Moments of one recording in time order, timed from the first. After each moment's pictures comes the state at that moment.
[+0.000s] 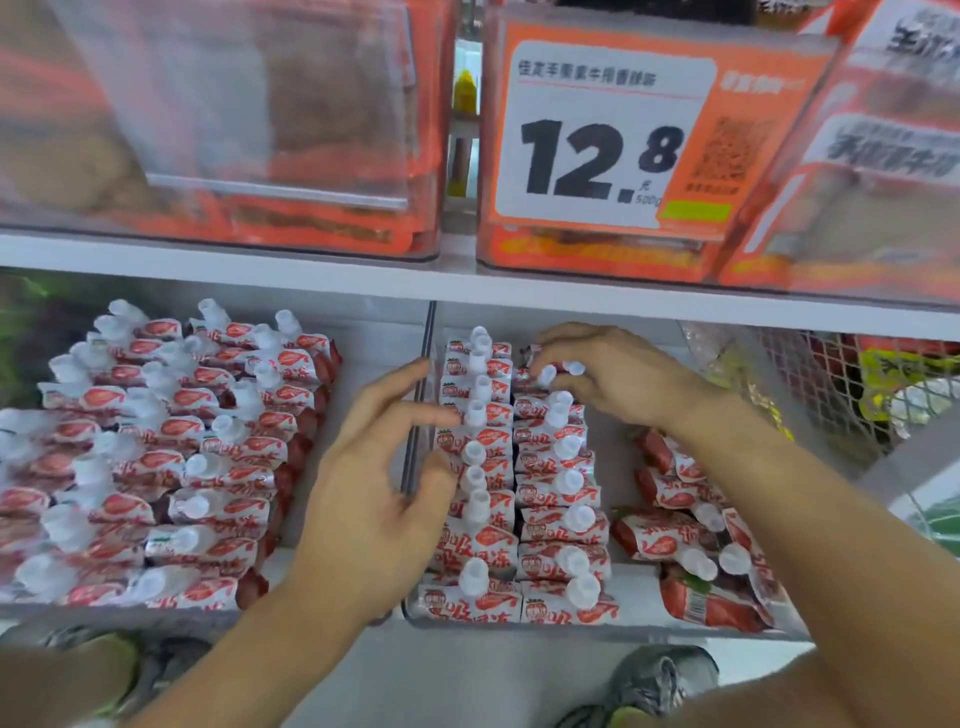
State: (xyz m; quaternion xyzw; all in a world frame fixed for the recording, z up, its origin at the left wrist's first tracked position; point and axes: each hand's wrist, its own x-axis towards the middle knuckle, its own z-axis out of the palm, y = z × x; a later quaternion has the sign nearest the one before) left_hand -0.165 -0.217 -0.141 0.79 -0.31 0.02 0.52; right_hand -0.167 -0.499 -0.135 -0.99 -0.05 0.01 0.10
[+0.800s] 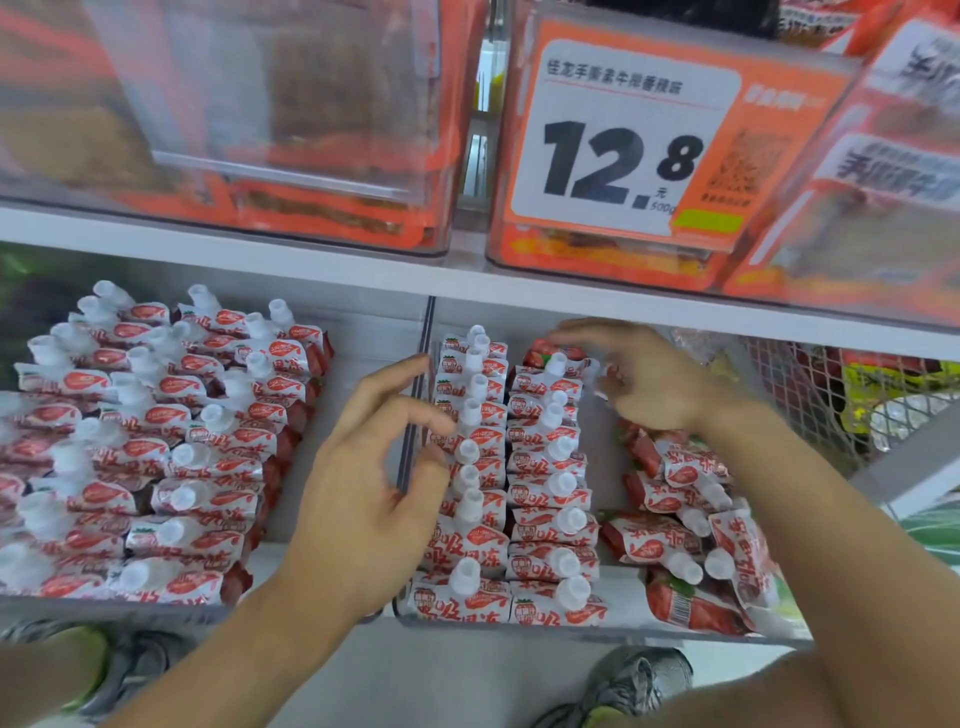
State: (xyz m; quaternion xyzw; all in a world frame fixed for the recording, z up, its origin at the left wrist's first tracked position) left_hand -0.165 -0.218 -0.140 0.78 -0.30 0.02 0.54; right_hand -0.185 -0.514 -0.123 -0.97 0.08 0.04 0.22
